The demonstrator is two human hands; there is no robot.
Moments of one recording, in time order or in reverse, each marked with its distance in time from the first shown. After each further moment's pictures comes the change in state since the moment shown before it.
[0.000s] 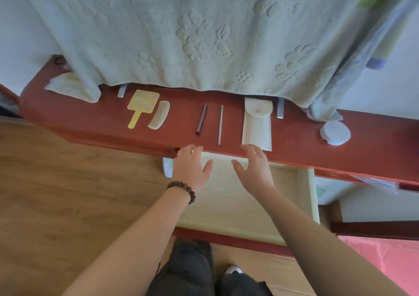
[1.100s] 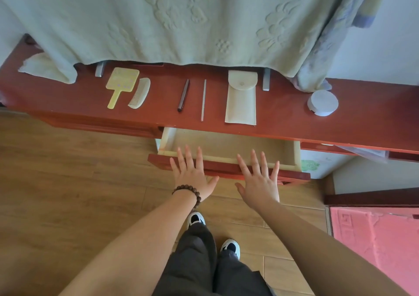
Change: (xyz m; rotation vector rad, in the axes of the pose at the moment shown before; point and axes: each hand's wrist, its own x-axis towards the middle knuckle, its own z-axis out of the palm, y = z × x) left_hand -0.053 0.015 0.086 0.377 -0.337 -0.098; right_hand -0.065 0.110 0.022 -0.729 -0.218 -0.051
